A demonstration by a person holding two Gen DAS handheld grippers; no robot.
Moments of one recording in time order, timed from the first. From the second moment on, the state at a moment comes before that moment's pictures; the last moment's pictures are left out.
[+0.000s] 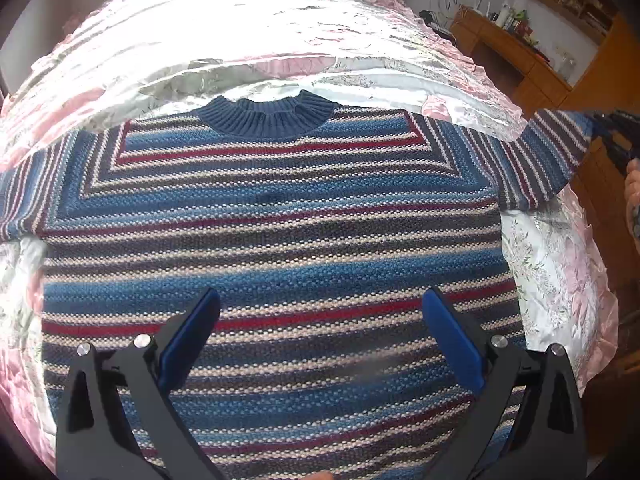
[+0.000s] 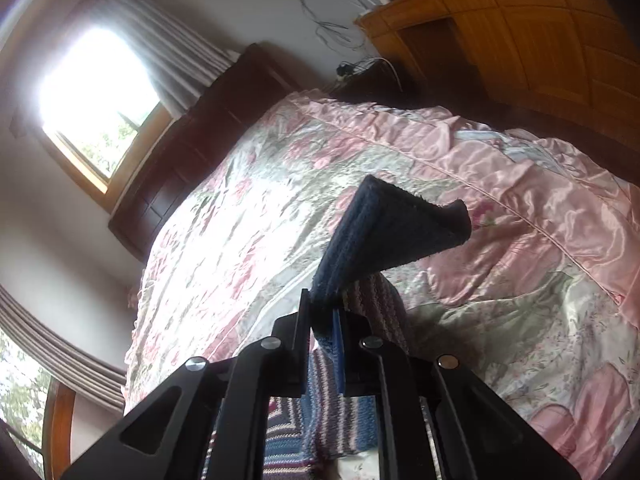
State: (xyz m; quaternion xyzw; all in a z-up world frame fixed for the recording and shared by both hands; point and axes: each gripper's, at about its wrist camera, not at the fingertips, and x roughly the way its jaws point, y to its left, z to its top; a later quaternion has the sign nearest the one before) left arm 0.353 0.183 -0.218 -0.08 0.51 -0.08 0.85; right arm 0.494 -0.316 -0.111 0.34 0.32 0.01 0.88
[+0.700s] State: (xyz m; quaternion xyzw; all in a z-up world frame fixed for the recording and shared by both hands) left arm 0.324 0.236 -0.204 0.00 0.46 -0.02 0.89; right arm 0.512 -0.017 -0.165 0.09 0.42 0.11 0.90
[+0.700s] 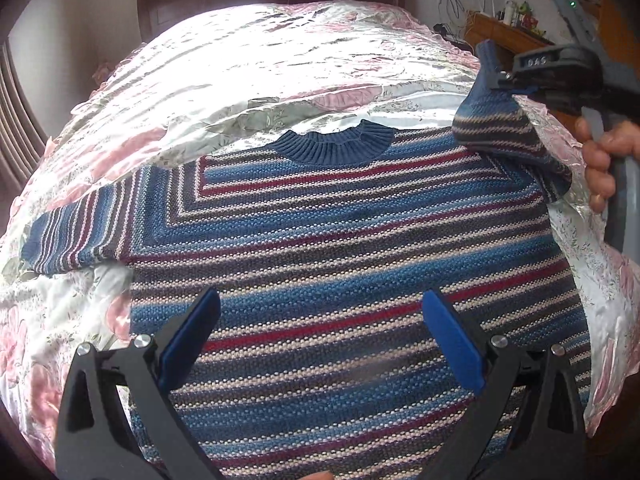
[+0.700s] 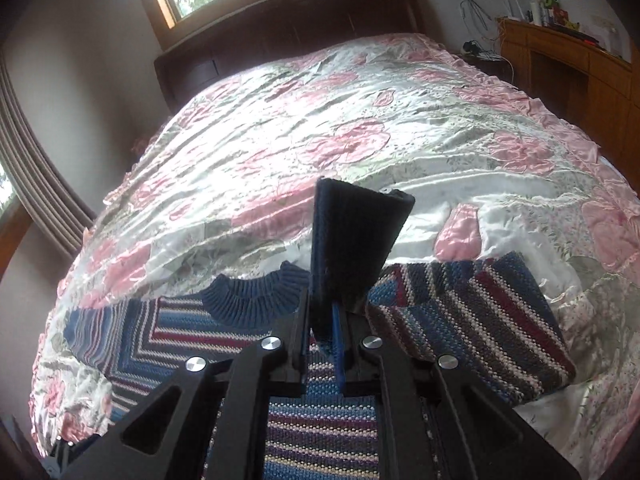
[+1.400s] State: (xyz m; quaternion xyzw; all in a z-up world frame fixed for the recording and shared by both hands) left arm 0.361 0.260 -0.222 -0.21 0.49 -0.14 0.83; right arm 0.464 0.091 -0.276 -0.12 0.48 0.13 0.86
